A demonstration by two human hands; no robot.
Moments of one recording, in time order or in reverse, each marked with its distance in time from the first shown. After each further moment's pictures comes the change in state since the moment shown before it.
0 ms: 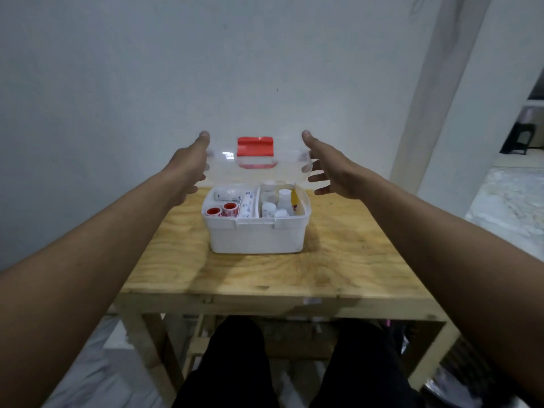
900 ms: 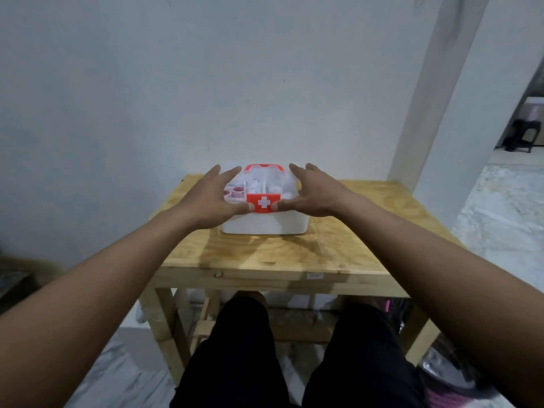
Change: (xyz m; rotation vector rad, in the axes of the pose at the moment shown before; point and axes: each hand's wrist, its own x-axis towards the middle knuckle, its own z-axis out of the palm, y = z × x) left_hand -0.059 -0.063 0.005 0.694 -0.147 0.414; right_hand -0.061 0.021 0.057 -0.831 0.064 -0.247
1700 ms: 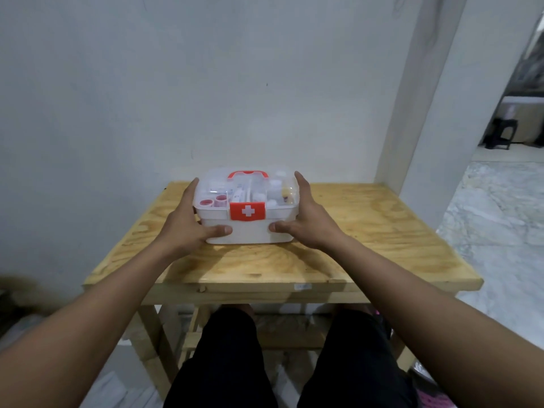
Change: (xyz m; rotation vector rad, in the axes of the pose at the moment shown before) left_hand 0.000 -0.038 0.035 -0.467 0.094 -0.056; right_hand -0.016 0.030 0.044 0.494 0.122 0.059
